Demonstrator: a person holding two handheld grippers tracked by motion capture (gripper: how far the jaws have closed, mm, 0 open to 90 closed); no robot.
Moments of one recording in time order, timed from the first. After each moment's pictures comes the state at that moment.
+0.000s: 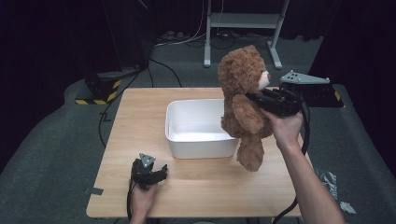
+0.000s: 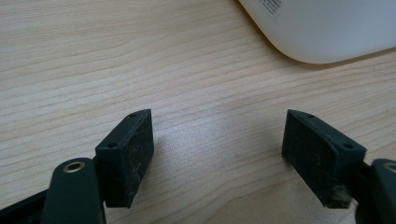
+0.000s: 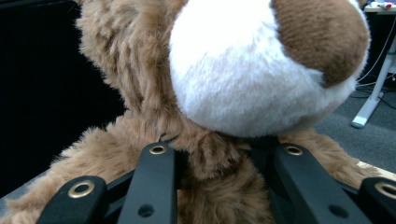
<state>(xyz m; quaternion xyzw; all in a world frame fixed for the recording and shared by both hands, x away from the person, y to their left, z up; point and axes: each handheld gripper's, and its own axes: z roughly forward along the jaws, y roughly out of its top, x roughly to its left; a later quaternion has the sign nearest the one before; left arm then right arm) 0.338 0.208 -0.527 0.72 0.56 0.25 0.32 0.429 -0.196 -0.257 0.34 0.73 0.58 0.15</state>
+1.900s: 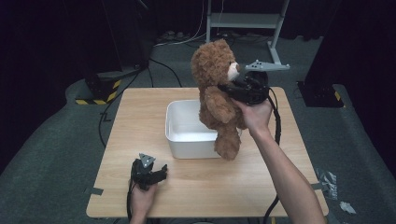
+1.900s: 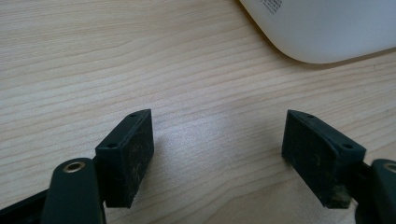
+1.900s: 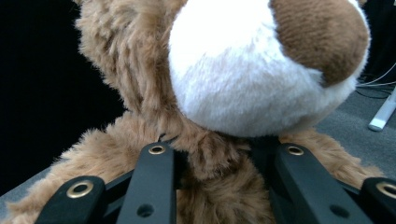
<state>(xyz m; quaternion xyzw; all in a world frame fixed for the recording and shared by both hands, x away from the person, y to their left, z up) 0.338 0.208 -0.528 0.72 0.57 0.25 0.32 0.461 -0.126 -0.254 0.33 0.74 0.57 0.14</state>
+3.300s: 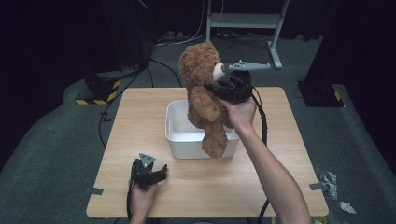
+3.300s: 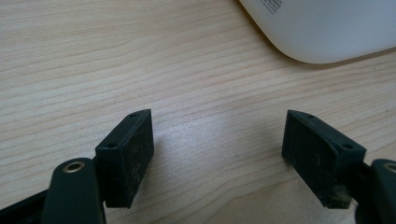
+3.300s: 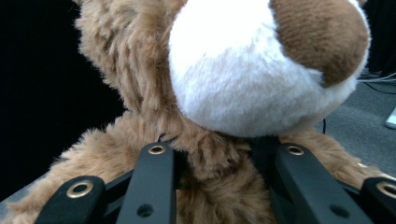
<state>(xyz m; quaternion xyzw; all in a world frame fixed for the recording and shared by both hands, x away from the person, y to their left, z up) 0.338 0.208 -0.528 0.72 0.56 0.25 0.32 0.476 -0.091 -0.267 0.33 0.75 0.57 0.12</state>
